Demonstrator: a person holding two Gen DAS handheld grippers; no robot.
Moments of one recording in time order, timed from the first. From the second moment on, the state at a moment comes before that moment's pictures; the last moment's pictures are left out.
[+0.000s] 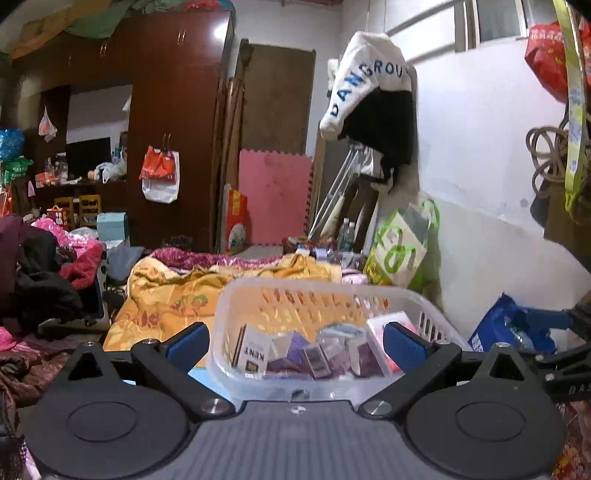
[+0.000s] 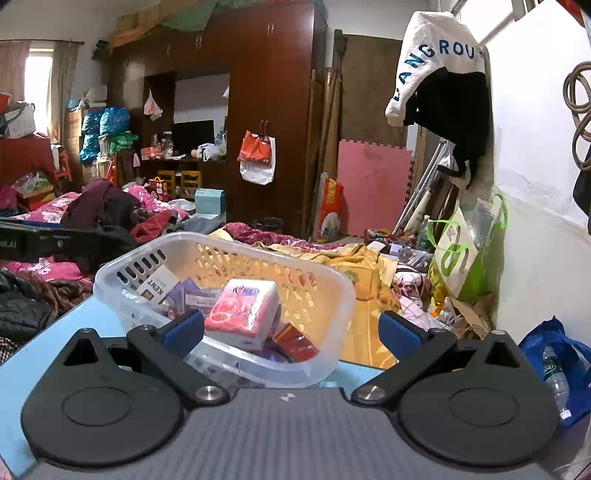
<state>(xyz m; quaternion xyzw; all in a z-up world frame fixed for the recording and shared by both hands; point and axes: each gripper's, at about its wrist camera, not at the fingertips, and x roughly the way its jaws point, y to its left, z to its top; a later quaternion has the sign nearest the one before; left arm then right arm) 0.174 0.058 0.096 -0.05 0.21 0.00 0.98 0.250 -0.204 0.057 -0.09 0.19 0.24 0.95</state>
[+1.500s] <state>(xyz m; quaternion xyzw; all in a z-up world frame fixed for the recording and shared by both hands) 0.176 0.013 0.065 -0.02 0.26 0.01 0.97 0.256 -0.229 0.027 -0.05 0.23 0.26 0.94</state>
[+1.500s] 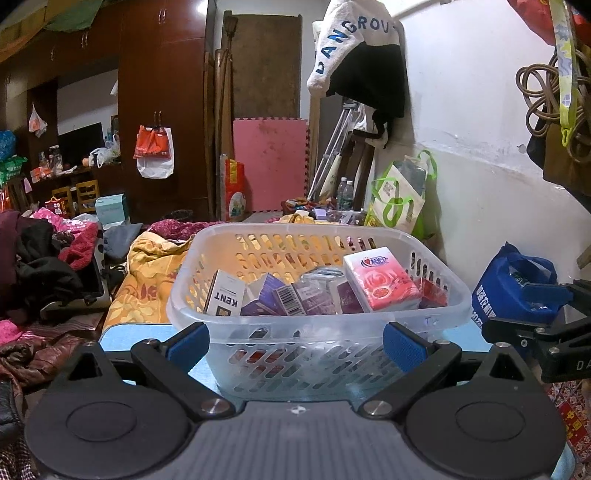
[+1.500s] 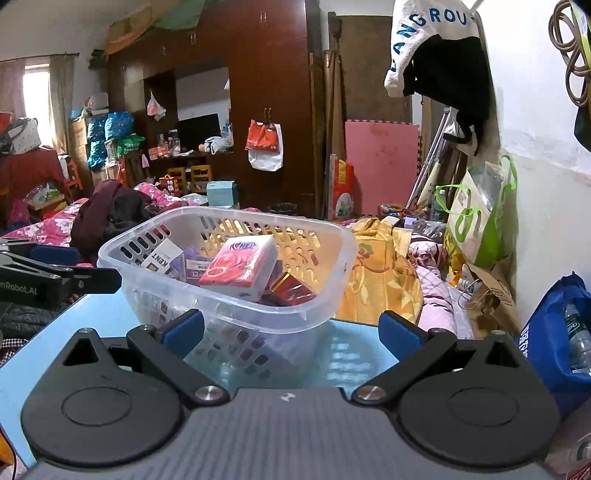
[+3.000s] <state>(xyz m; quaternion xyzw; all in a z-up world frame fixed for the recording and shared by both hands) 0.176 0.005 0.060 -0.02 0.27 -0.01 0.96 0.259 -0.234 0.022 -0.05 0.23 0.26 0.94</state>
